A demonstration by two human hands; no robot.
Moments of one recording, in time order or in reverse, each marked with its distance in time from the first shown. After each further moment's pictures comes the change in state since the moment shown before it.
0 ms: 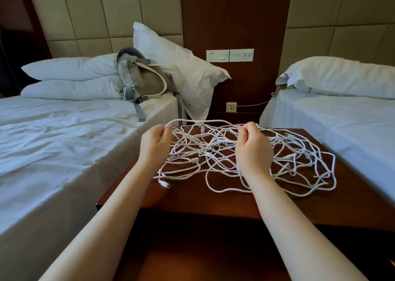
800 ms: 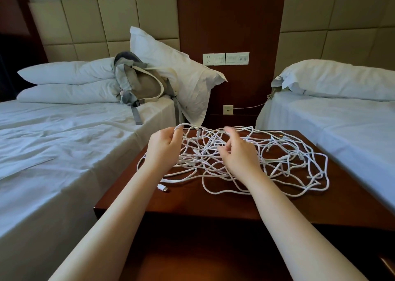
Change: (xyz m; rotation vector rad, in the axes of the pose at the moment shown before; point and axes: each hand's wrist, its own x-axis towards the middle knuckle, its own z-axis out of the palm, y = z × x) left_hand -0.011 0.031 0.008 0.045 -0.039 0.016; right_hand -0.001 -0.005 -0.008 -0.042 -0.461 -0.123
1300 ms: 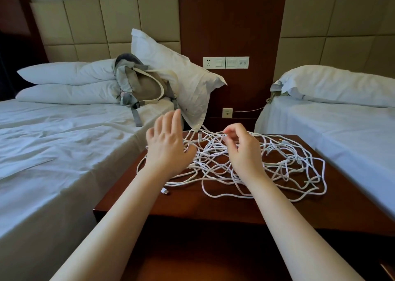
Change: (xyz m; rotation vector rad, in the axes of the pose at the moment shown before) left_hand -0.002 0.005 -0.003 0.593 -0.080 0.190; right_hand 0.005 0.000 -0.005 0.268 0.316 -0.238
